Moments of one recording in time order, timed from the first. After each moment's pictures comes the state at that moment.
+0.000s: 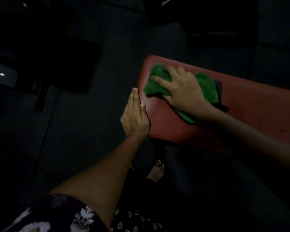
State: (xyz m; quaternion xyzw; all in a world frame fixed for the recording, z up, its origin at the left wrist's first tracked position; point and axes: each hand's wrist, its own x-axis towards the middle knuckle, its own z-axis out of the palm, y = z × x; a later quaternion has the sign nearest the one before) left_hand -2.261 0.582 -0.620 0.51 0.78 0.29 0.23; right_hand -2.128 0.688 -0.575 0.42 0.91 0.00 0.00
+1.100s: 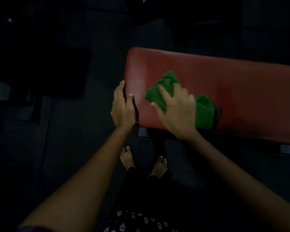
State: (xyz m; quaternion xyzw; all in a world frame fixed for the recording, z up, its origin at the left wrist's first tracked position) left_hand -2.270 0.586 -0.612 0.43 0.76 0.34 0.35; right_hand -2.114 0.585 -0.580 0.64 0.77 -0.01 -0.04
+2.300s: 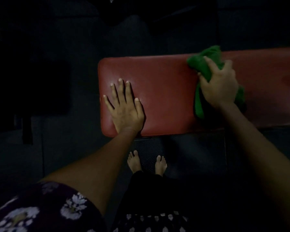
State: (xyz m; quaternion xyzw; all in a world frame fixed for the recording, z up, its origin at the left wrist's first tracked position) left_hand -2.210 0.605 -0.617 0.67 0.73 0.09 0.11; right_hand -1.976 0.641 -0.570 0.83 0.55 -0.10 -0.02
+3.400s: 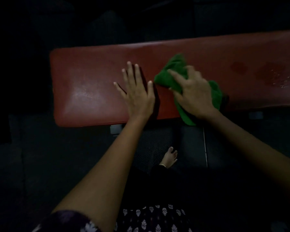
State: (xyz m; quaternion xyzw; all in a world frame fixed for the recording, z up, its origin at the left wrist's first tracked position) left_hand -2.053 0.586 -0.599 0.68 0.71 0.10 0.19; right_hand -1.896 0.577 -0.565 0.71 0.70 -0.10 0.00
